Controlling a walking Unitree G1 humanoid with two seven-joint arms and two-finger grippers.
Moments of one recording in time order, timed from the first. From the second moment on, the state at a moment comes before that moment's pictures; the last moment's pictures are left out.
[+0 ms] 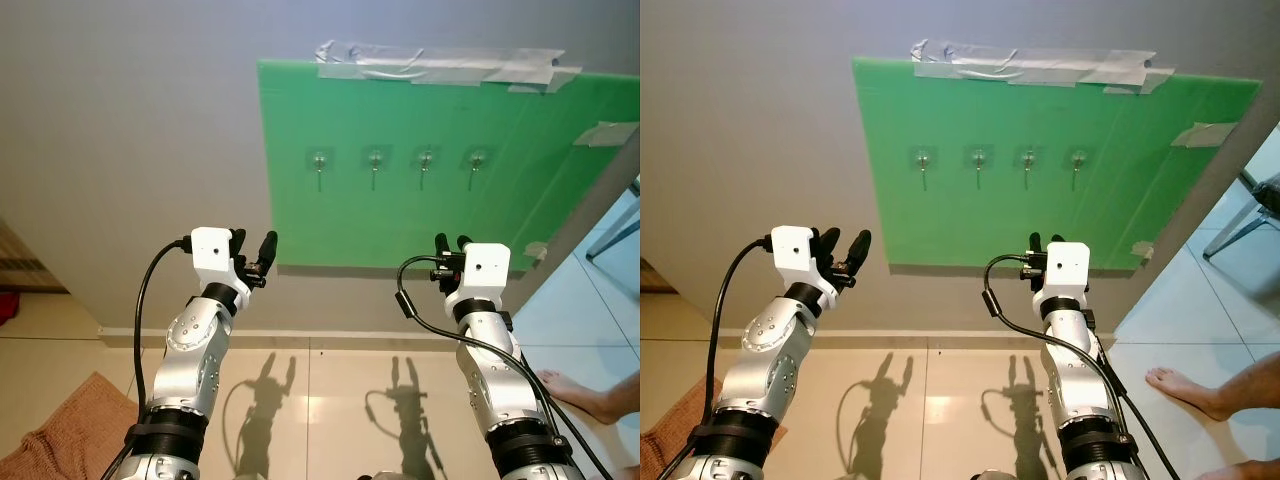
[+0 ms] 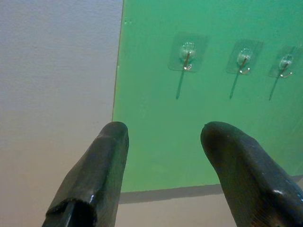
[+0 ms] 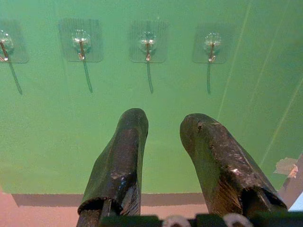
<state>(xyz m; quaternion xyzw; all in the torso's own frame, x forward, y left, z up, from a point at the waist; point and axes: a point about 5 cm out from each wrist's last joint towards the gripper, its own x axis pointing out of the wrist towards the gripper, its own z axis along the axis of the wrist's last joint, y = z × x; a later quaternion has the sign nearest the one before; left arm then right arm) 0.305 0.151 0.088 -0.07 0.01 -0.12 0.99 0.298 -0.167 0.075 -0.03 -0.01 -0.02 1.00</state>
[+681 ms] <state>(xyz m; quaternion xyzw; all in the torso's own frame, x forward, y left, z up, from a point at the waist) 0.305 0.147 0.087 -0.06 0.02 -0.14 0.99 0.298 -0.168 0.072 -0.03 0.00 -0.02 1.00</state>
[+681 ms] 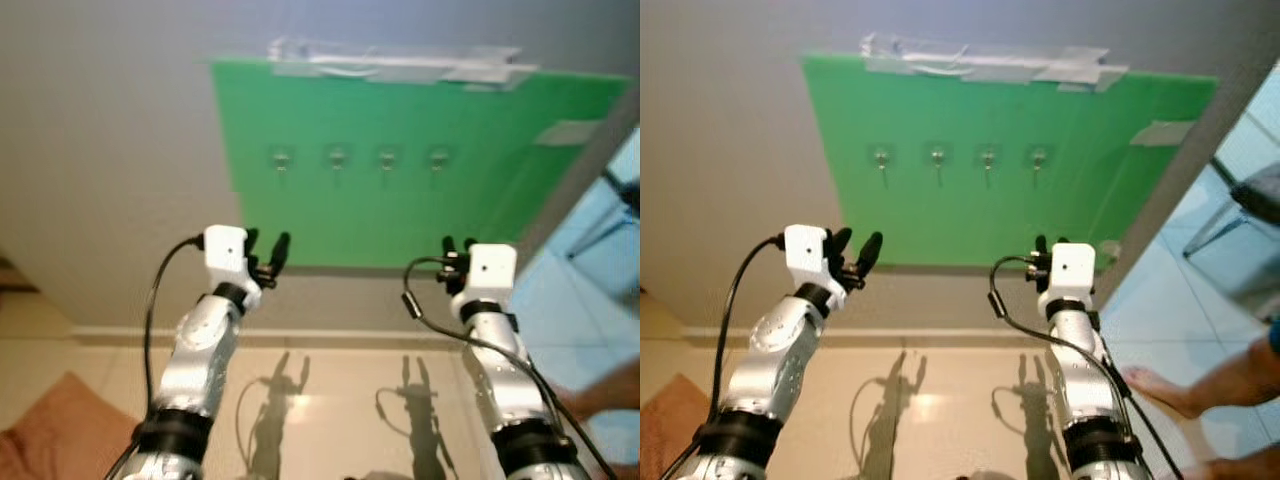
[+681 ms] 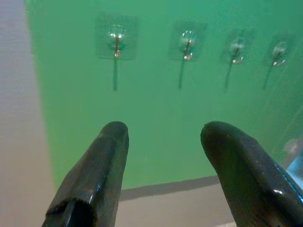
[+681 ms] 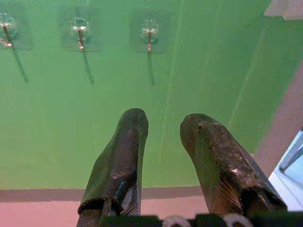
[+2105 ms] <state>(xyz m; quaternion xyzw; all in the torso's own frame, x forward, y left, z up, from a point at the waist) 0.306 0.147 0.091 -0.03 0.01 -0.17 0.98 0.296 -0.167 0.067 -0.03 0.01 0.00 1.00</state>
